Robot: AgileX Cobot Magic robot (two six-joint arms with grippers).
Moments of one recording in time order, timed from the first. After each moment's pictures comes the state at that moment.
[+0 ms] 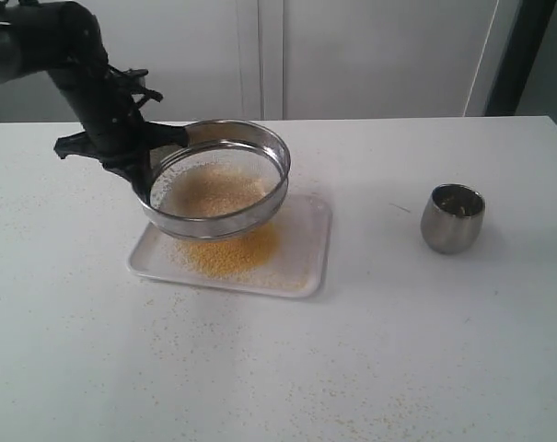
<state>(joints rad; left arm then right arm) -0.31 2.18 -1.93 -0.15 1.11 -0.14 -0.11 0.94 -0.73 0.20 0.70 -0.27</state>
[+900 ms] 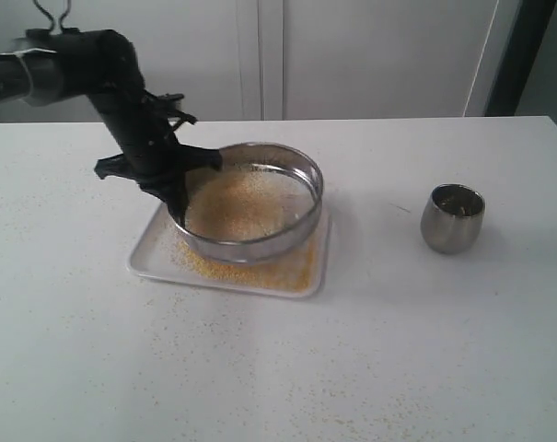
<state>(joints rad) -0.37 2.24 -1.94 -0.20 1.09 -0.12 -0.11 0.94 -0.73 0.20 0.70 -0.27</state>
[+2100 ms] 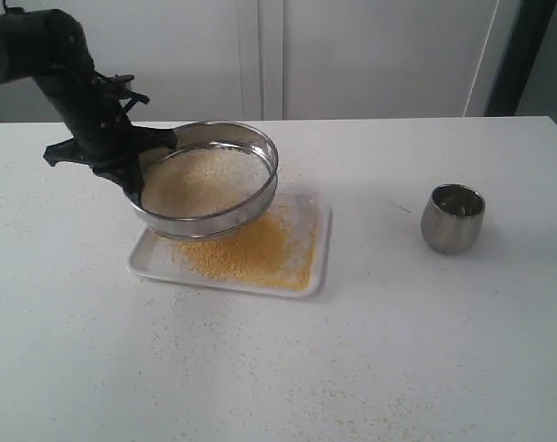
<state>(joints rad) -0.27 2.18 -1.89 -0.17 1.07 -0.14 -0.11 0.94 -0.73 0.20 0.70 -0.26</state>
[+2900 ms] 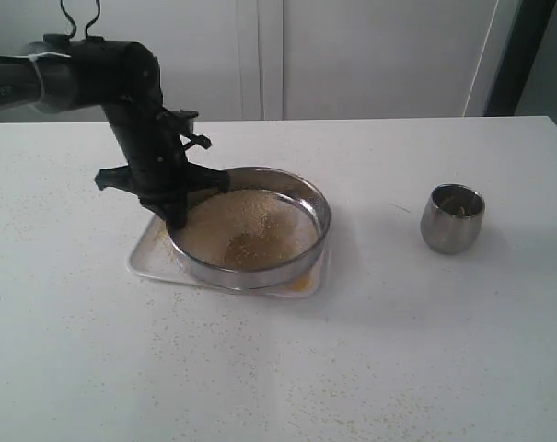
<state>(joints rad) -0.41 2.18 -1.82 -0.10 1.09 -0.20 -0.11 0.94 -0.73 0.20 0.69 -0.25</state>
